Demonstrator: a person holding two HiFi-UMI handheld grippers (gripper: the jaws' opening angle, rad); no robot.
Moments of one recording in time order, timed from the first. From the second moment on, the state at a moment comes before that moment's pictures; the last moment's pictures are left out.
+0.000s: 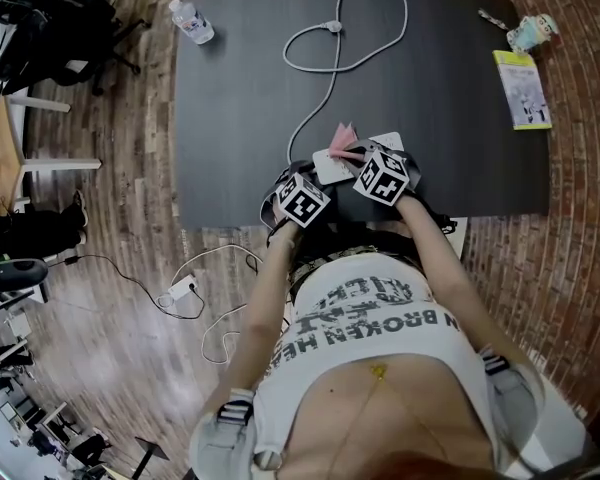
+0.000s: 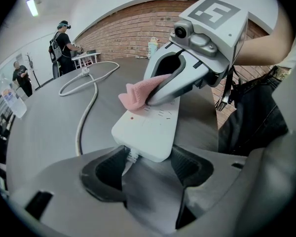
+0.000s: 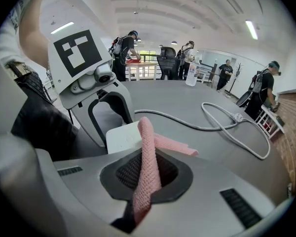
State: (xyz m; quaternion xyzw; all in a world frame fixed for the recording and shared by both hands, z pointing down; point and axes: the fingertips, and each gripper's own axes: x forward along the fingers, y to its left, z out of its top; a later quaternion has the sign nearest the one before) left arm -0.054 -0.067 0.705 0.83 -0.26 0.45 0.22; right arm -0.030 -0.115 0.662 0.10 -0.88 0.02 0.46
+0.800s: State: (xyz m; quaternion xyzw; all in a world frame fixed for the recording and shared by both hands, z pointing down) left arm -0.053 -0.063 0.701 0.82 -0.26 0.45 0.22; right arm 0.009 -0.127 0.660 0.15 -0.87 0.03 0.46
